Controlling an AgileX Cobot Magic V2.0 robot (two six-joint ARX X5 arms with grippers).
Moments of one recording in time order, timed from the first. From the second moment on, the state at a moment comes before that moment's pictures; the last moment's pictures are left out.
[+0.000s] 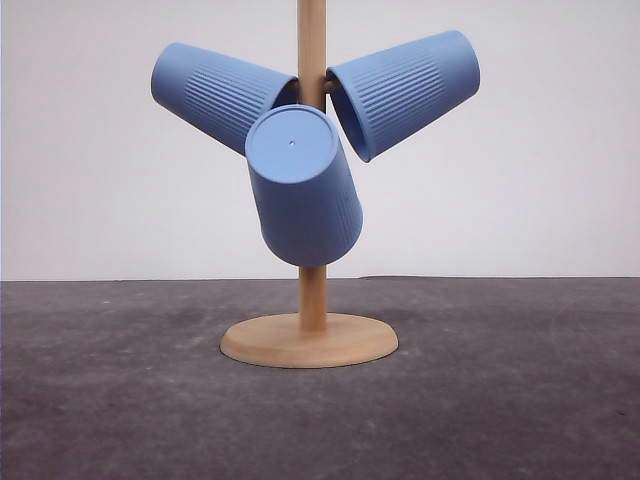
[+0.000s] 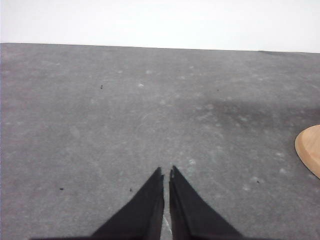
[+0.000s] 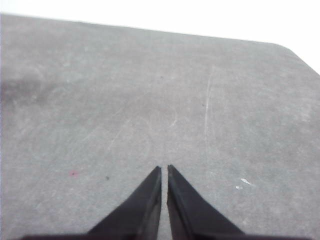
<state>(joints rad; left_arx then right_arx) -0.08 0.01 0.03 -0.18 -0.01 -0.04 0.02 0.06 0.06 -0.21 0.04 -0.02</state>
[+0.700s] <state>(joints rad) -0.08 0.01 0.03 -0.18 -0.01 -0.04 0.01 0.01 0.02 -0.17 0.03 -0.02</state>
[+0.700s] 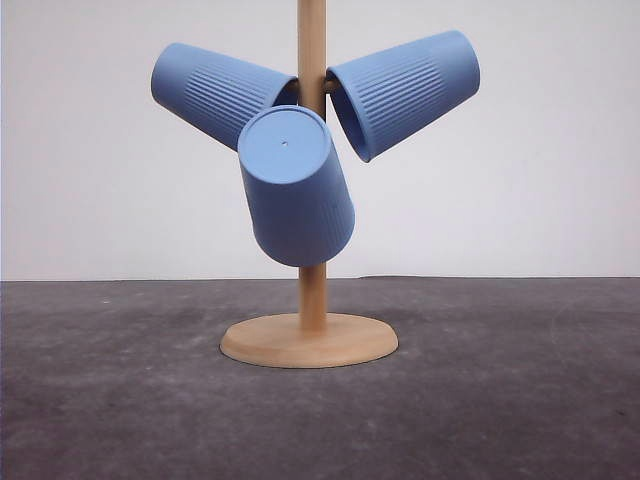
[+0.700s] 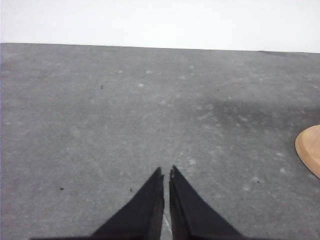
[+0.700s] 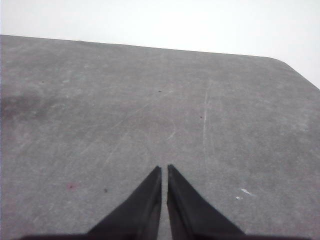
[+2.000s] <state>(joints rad) -0.08 0.01 0.03 -0.18 -0.01 -0.04 0.01 0.01 0.02 -0.17 0.03 -0.02</state>
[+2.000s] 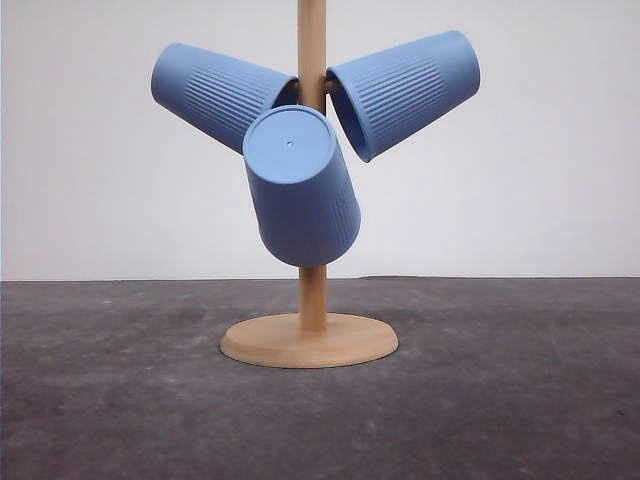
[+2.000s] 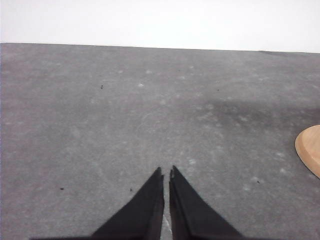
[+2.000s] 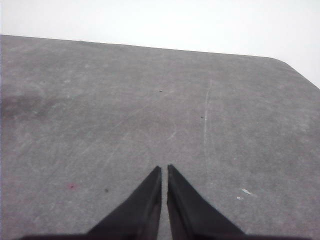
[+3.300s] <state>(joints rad) -0.08 0.01 0.03 -0.18 -0.01 -0.04 0.01 0.01 0.02 -0.17 0.03 -0.02</state>
